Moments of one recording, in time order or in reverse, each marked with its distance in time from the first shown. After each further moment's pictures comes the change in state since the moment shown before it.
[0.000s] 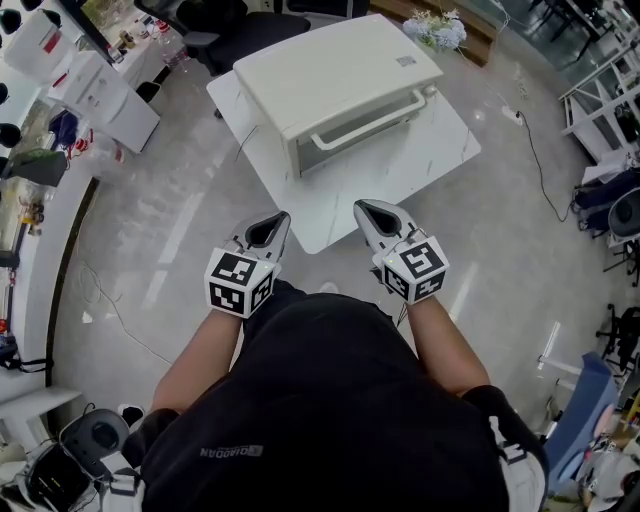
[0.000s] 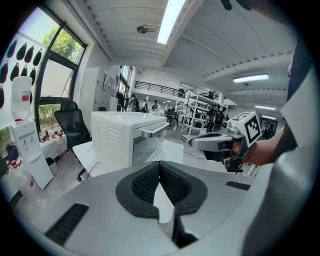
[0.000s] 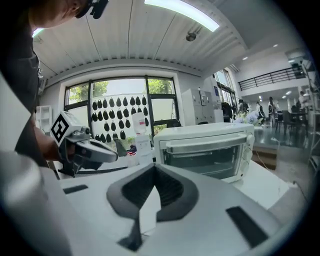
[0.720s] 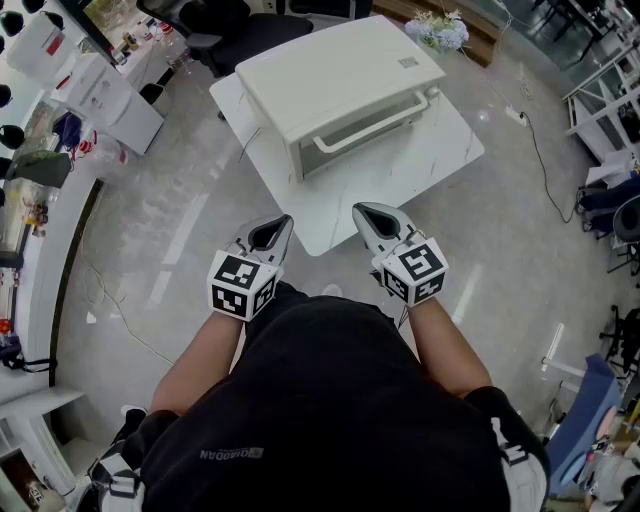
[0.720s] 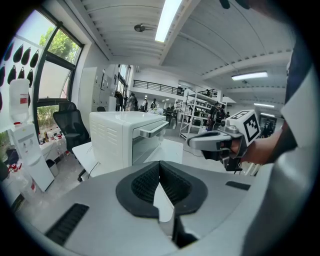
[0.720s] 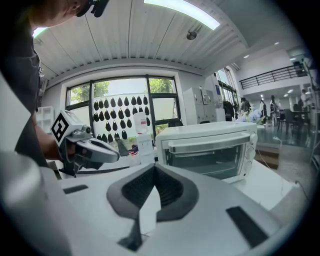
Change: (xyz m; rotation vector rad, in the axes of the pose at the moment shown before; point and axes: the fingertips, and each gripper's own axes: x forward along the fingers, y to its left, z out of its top) left arm 0.001 -0.003 0.001 0.022 0.019 -0.004; right arm 0.004 0.004 -0.001 0.004 0.006 0.021
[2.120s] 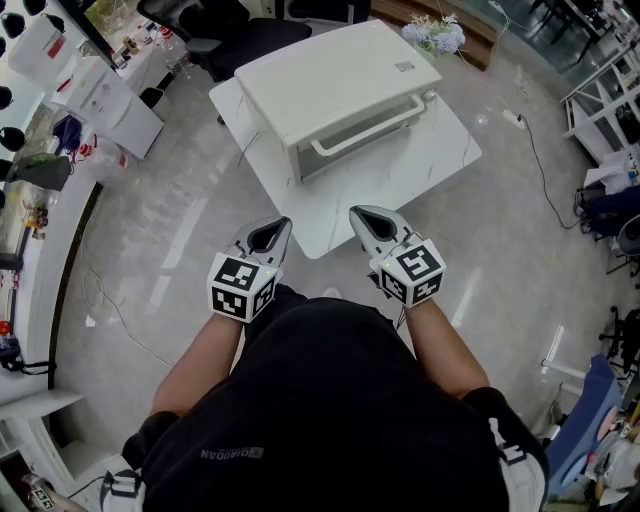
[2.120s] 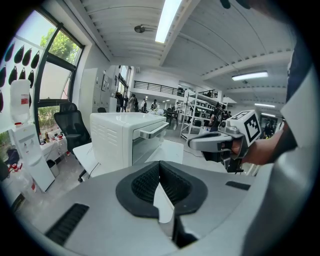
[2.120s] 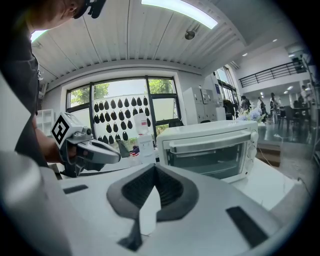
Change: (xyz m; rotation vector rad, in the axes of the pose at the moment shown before) left arm -0.001 -0.001 0.003 -0.001 -0.009 0.007; right arm 0.000 0.003 0.002 0.020 -0.006 0.014
